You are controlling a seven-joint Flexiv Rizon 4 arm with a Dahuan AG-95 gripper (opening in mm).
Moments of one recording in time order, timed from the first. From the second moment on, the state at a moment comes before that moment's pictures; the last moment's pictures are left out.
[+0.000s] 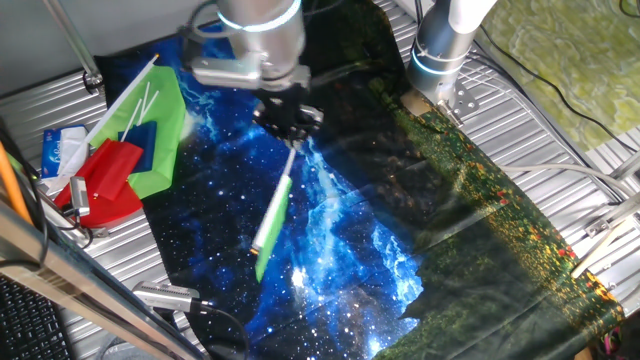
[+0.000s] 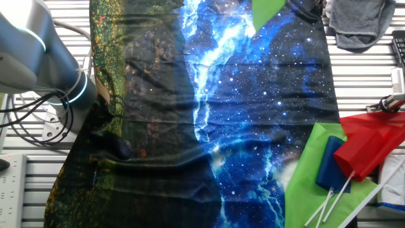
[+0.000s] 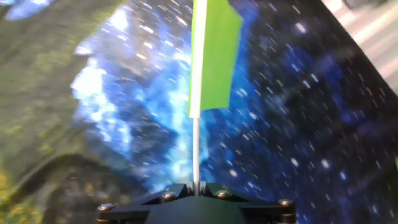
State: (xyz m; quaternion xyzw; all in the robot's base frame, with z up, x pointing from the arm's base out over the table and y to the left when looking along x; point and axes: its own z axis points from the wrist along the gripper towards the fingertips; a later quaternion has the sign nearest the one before) arm 0.456 0.128 0.275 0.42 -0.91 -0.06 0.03
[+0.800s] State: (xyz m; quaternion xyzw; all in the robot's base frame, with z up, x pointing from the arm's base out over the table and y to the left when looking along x) arm 0.466 0.066 0.227 0.26 -0.96 -0.06 0.11
